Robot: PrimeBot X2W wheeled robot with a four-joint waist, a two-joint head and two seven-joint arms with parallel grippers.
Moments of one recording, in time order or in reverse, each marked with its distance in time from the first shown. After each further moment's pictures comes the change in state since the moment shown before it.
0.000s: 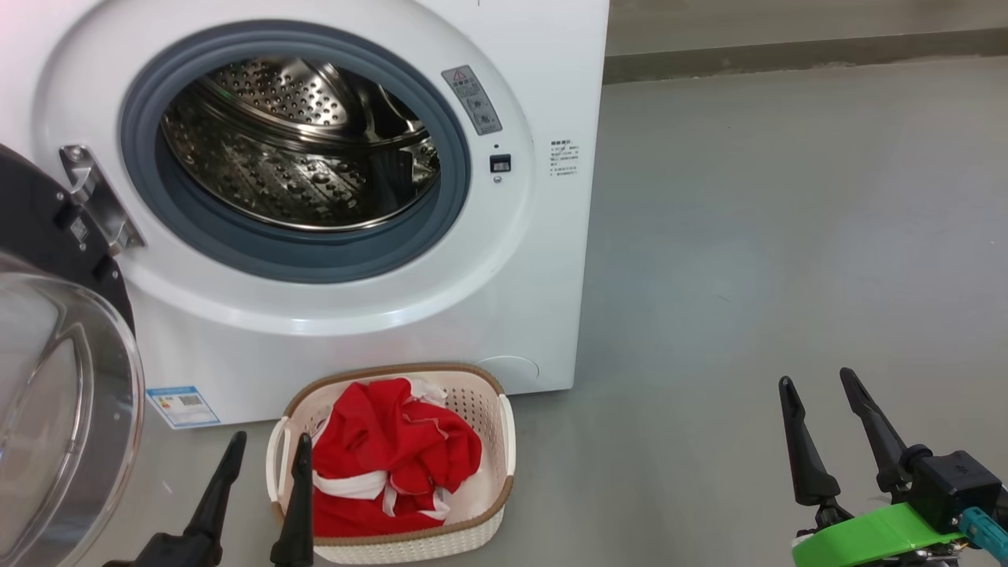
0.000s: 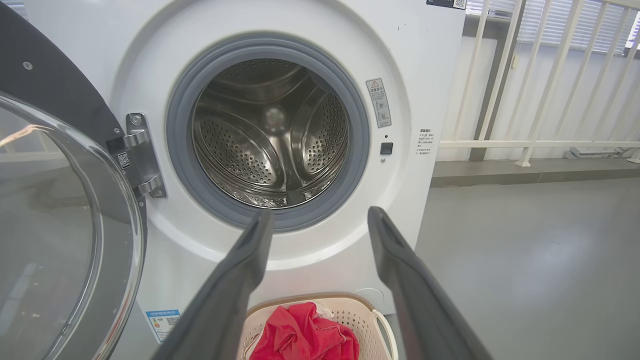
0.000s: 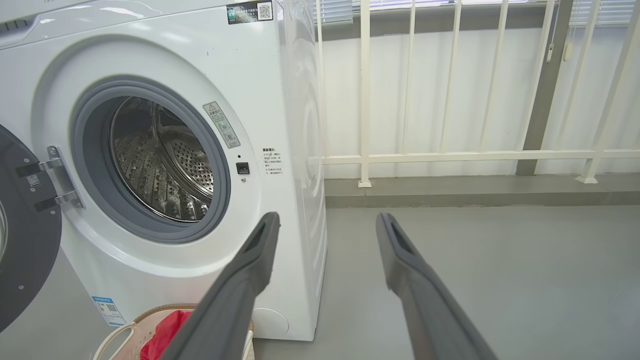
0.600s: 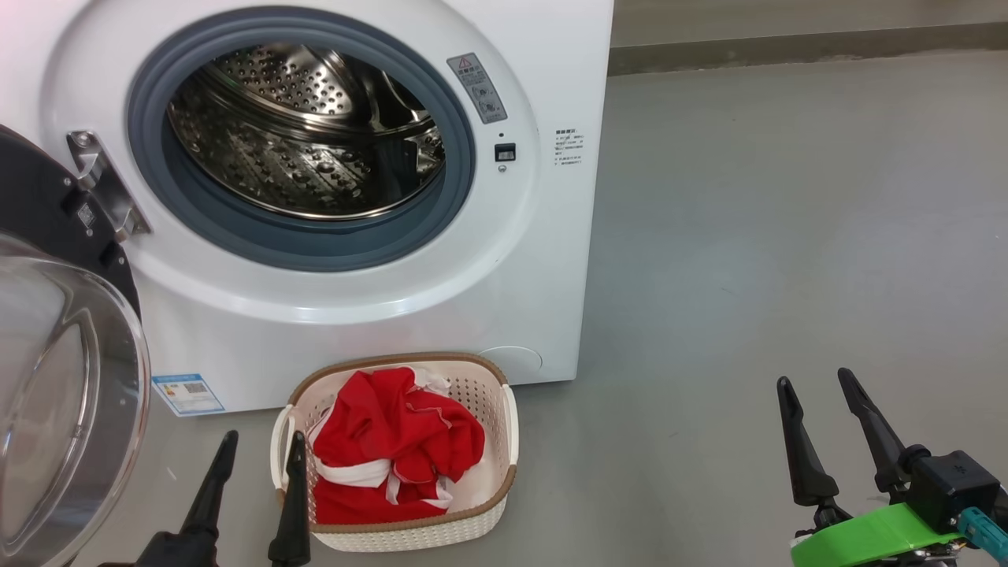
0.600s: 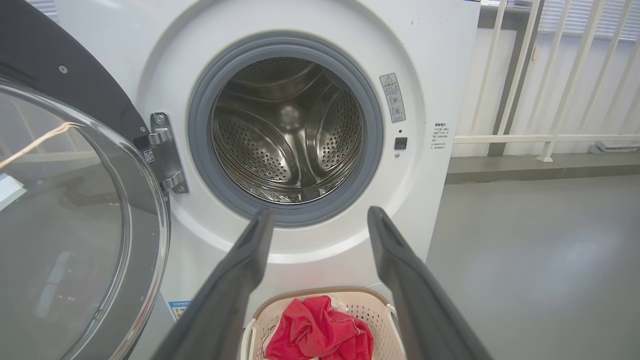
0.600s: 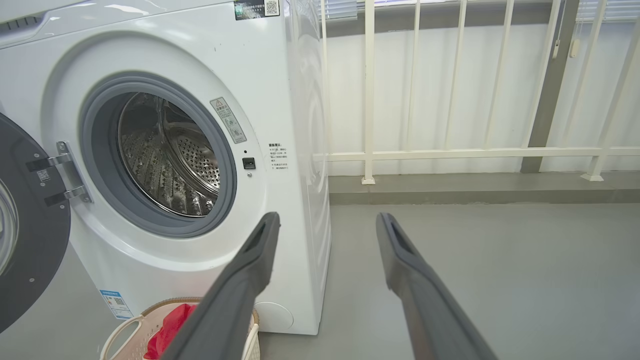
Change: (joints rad) left arm 0.000 0.003 -0.008 -0.012 0.019 0.053 0.007; right arm 0.000 0.000 0.003 0.000 0.001 0.000 0.000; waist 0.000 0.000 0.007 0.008
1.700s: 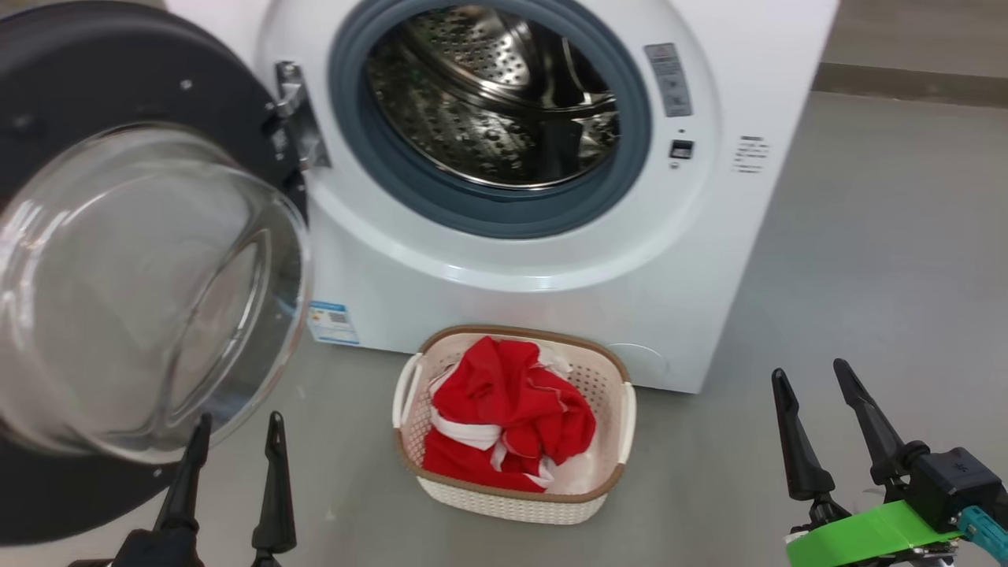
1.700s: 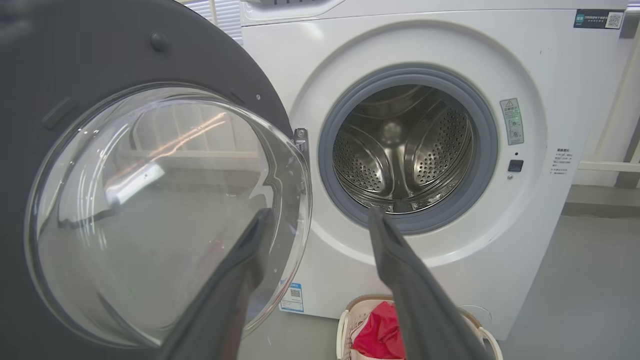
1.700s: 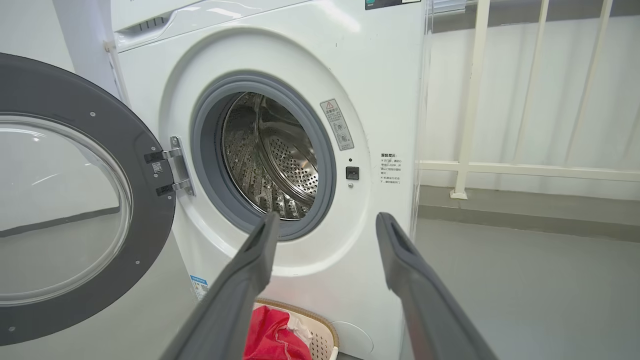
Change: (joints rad) left arm 0.016 0.014 0.003 -0.127 0.016 0.084 0.044; right arm 0.000 0.000 0.015 -0.039 0.007 0.000 0.000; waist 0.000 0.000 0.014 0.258
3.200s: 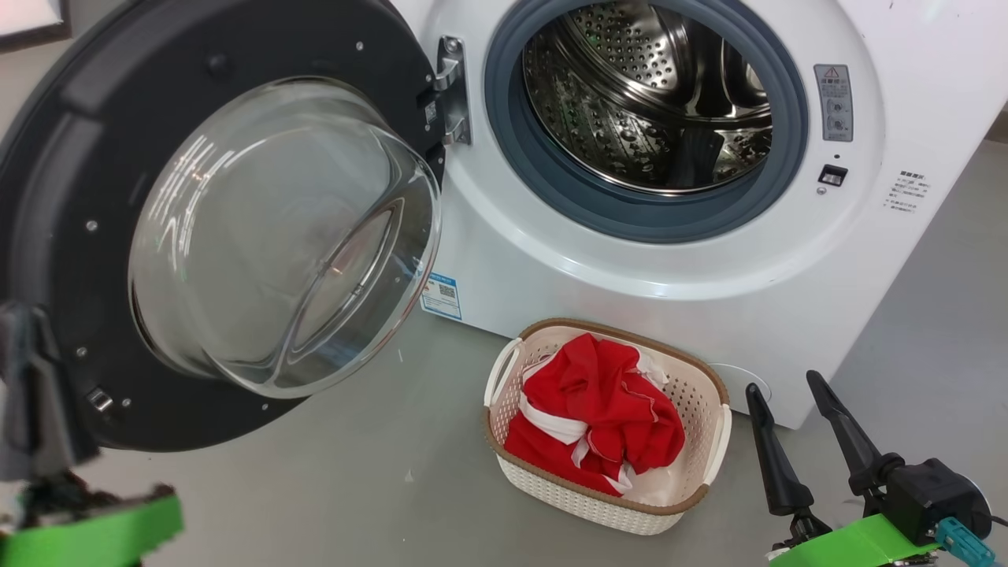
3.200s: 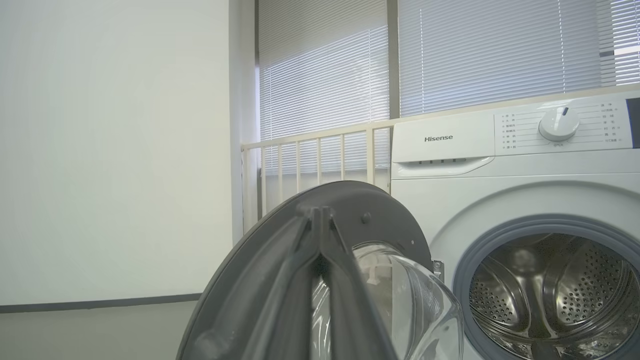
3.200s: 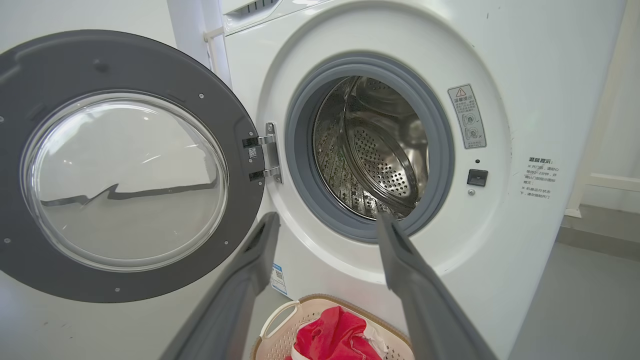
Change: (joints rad) left arm -0.090 0.066 0.161 -0.200 -0.048 0.055 -0.052; right arm 0.021 0.000 0.051 -0.015 -0.009 0.000 0.000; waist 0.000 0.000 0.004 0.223
